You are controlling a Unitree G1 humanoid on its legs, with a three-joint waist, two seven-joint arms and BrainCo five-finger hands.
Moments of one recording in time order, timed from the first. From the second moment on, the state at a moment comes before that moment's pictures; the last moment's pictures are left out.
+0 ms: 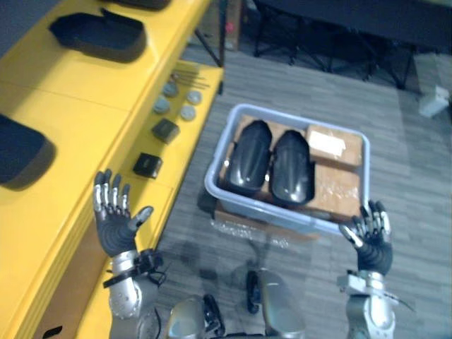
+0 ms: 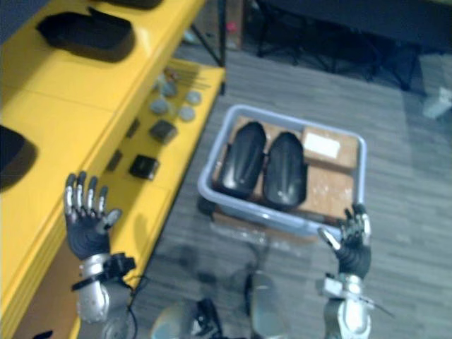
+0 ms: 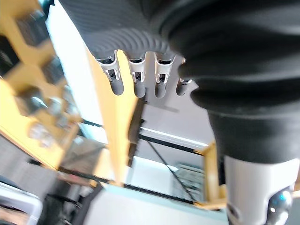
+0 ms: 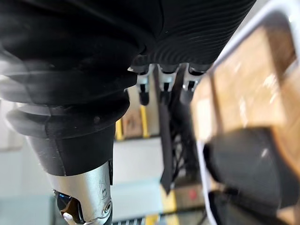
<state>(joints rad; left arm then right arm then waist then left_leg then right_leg) 0.29 0.10 0.01 -0.28 -0.35 -0.44 0.34 0.27 -0.14 -0.10 -0.02 0.43 -0.42 -0.13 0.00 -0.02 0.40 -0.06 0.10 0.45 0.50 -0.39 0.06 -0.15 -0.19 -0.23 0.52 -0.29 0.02</state>
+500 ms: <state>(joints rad) 0.23 0.07 0.02 -0.14 -0.33 -0.29 0.27 0.18 -0.20 -0.25 0.08 0.42 -0.35 -0.16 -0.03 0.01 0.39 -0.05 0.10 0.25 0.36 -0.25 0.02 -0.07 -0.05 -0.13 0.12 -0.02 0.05</state>
